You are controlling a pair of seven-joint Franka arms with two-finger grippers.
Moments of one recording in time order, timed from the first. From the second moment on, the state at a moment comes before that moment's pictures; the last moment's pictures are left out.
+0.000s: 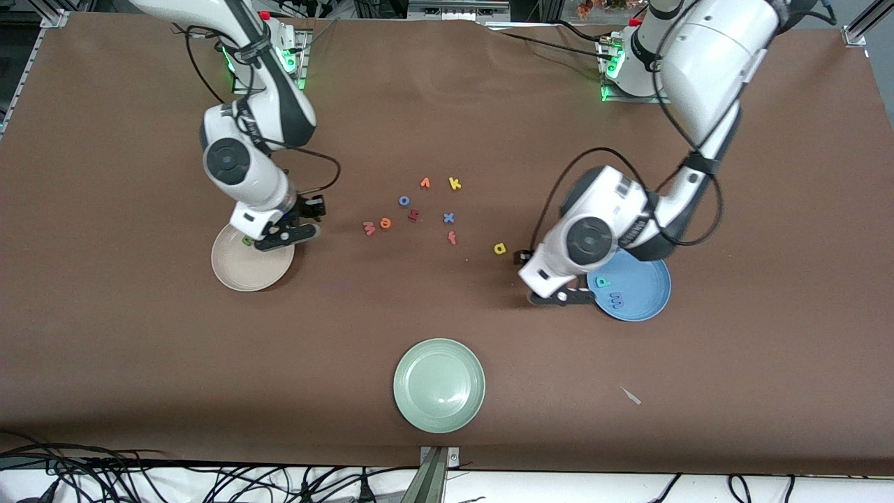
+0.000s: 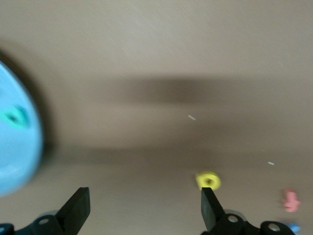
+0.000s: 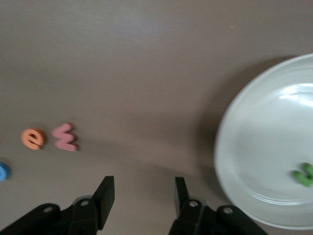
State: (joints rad) left arm -0.20 0.71 -0.40 -1.51 0.17 1.97 -0.69; right arm 0.41 0.29 0.02 -2.17 0.07 2.39 0.13
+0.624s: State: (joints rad) left arm -0.27 0.80 -0.39 -1.61 0.17 2.22 -0.90; right arm 0.54 0.44 0.03 -2.19 0.07 2.63 0.36
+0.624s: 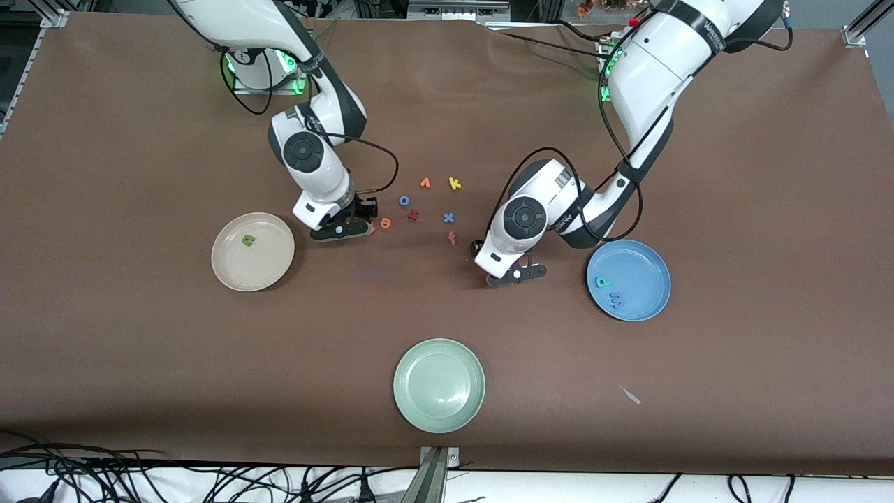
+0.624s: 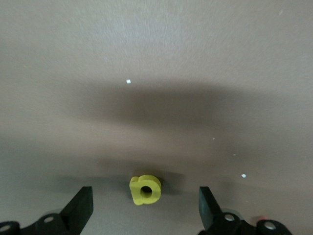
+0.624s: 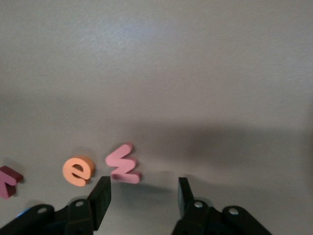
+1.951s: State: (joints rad) left arm -0.14 0.68 -0.39 -1.58 0.17 2.03 -0.67; right arm 0.58 0.47 0.03 -2.19 0.06 2.74 0.37
